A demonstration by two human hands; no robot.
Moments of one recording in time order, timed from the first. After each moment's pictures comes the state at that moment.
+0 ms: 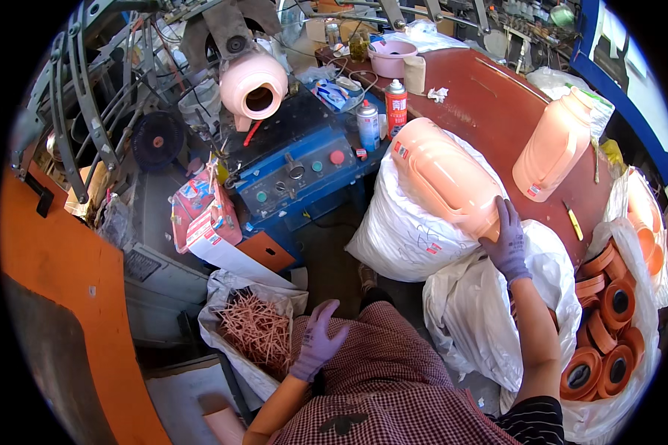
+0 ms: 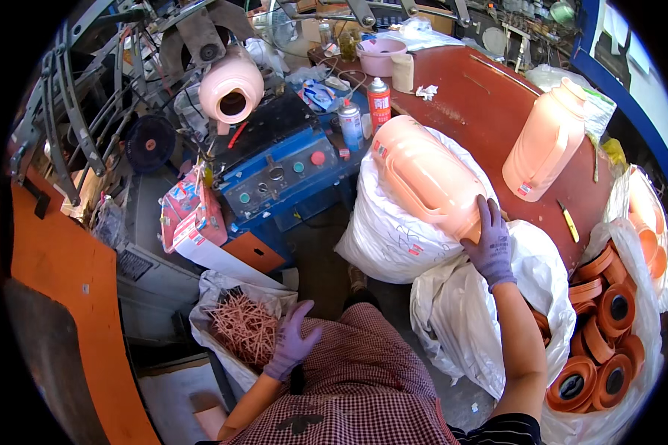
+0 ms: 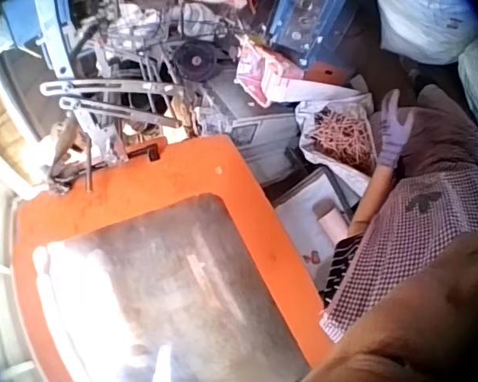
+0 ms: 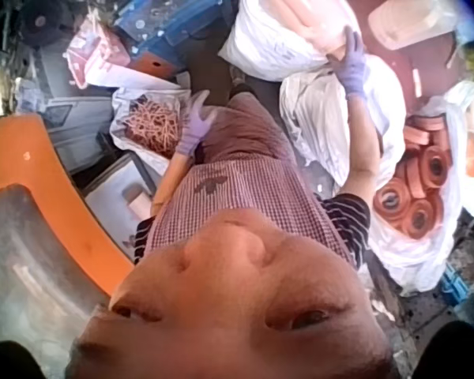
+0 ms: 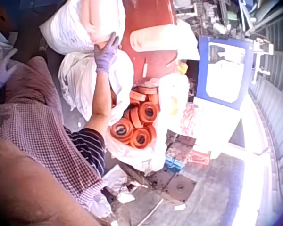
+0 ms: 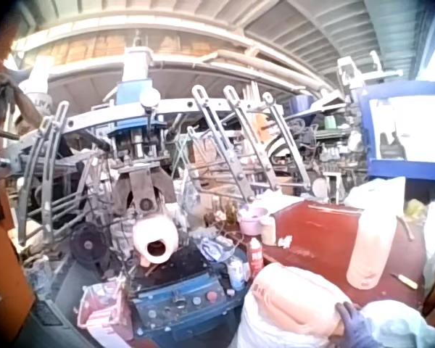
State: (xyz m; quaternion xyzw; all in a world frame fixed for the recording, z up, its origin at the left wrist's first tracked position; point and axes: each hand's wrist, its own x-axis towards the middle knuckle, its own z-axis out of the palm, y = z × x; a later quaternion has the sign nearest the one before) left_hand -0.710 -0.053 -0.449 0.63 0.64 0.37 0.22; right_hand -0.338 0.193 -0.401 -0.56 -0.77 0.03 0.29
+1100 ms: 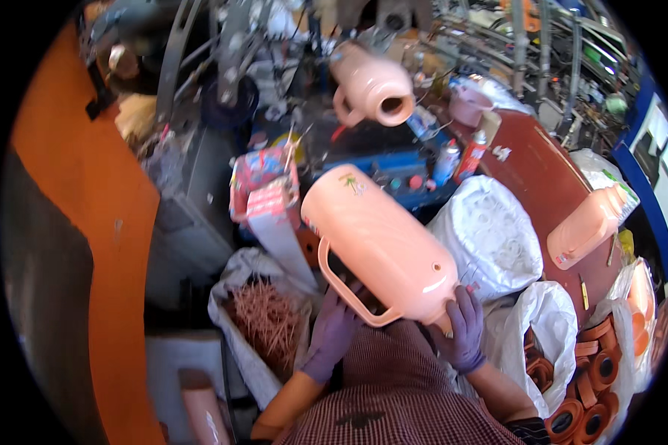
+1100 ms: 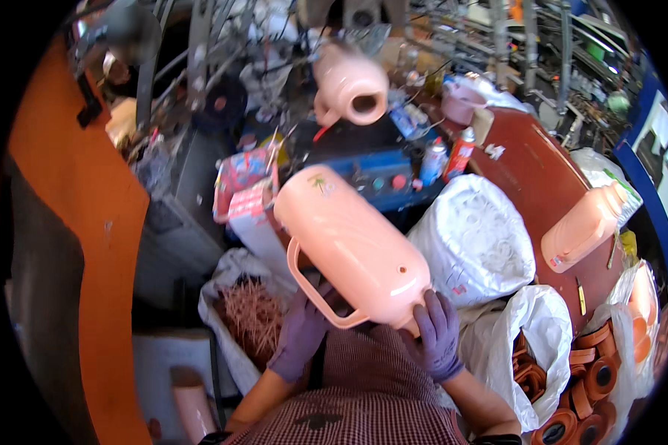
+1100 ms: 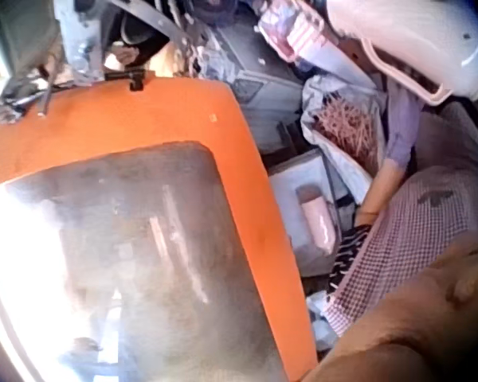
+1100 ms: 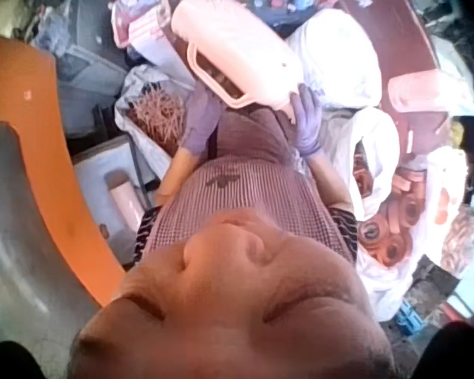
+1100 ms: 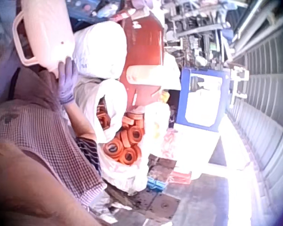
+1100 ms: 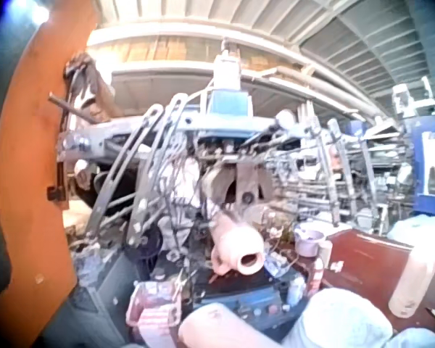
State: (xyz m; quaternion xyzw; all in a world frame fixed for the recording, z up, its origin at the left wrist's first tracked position) left_hand -0.764 -0.058 -0.404 0.19 0.36 0.75 0.53; right_hand -0.524 0.045 -0.361 -0.23 -0.89 -0.04 0.39
